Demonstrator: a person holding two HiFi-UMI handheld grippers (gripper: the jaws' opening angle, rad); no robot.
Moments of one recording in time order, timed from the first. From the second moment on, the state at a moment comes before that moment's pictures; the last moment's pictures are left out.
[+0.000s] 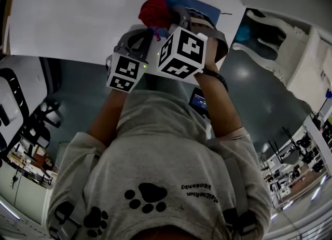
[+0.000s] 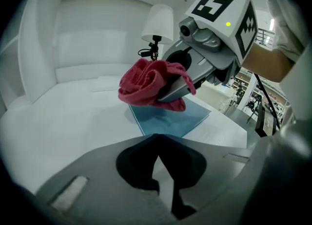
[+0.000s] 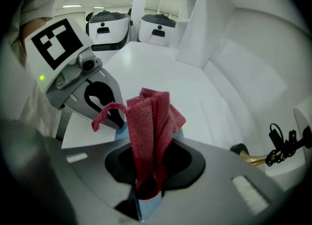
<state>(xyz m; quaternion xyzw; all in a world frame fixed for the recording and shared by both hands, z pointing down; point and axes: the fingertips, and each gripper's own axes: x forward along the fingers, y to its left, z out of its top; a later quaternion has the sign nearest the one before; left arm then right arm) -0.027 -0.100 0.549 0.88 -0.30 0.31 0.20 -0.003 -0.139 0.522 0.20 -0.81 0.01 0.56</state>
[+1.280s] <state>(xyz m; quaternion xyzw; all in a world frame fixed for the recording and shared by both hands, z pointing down) -0.031 -0.101 0.546 0.88 -0.31 0.31 0.20 0.087 -0.115 0.558 0.20 -0.74 0.05 0.64</state>
